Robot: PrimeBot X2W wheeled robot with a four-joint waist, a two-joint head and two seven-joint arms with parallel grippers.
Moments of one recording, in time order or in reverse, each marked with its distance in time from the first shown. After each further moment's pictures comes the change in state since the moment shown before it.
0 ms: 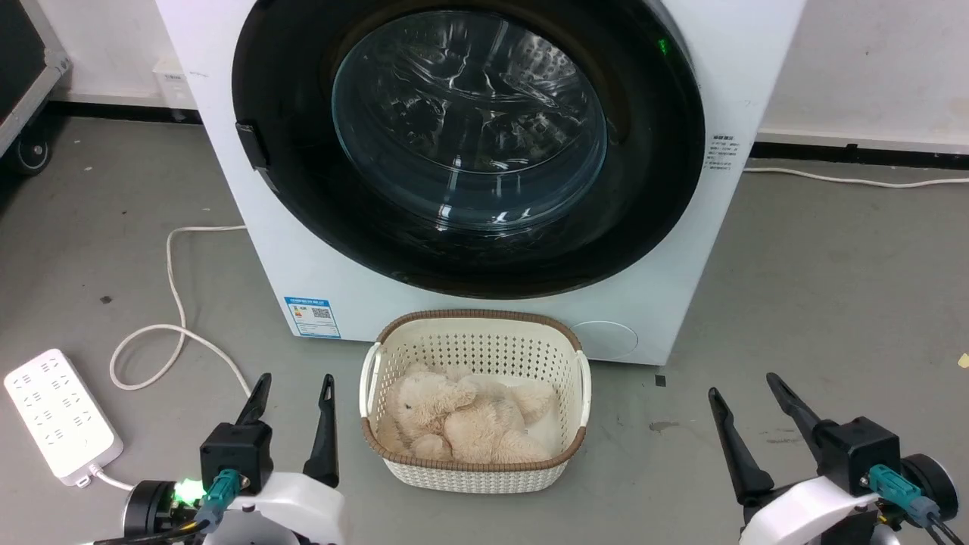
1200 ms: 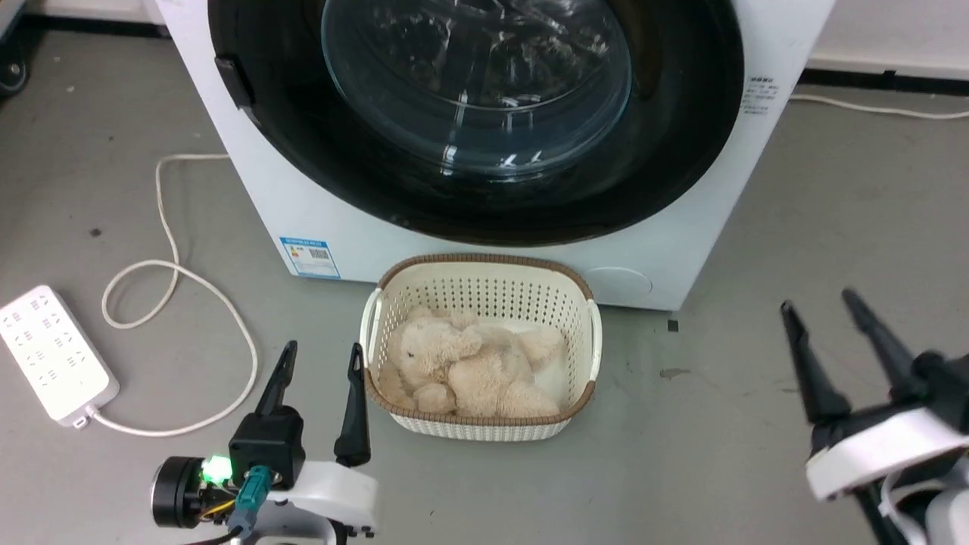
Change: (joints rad) left arm -0.033 0.000 -0.103 -0.031 -0.003 0.091 -0.079; right arm -0.128 -0.140 -0.030 -0.006 0.193 0.000 -0.056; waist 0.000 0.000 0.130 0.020
